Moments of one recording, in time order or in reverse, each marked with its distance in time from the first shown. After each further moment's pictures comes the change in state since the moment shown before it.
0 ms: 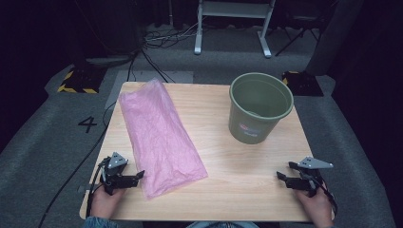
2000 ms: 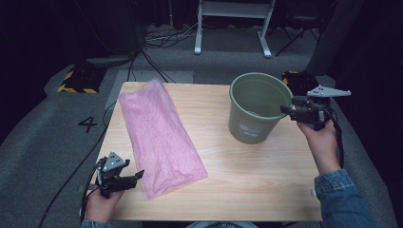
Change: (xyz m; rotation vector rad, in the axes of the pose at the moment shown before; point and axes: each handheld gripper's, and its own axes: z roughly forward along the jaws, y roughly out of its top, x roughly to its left) left arm -0.026 0.021 -0.042 -0.036 -0.018 0.045; right arm -0.036 0.215 -0.039 -0.174 -0.056 -0.026
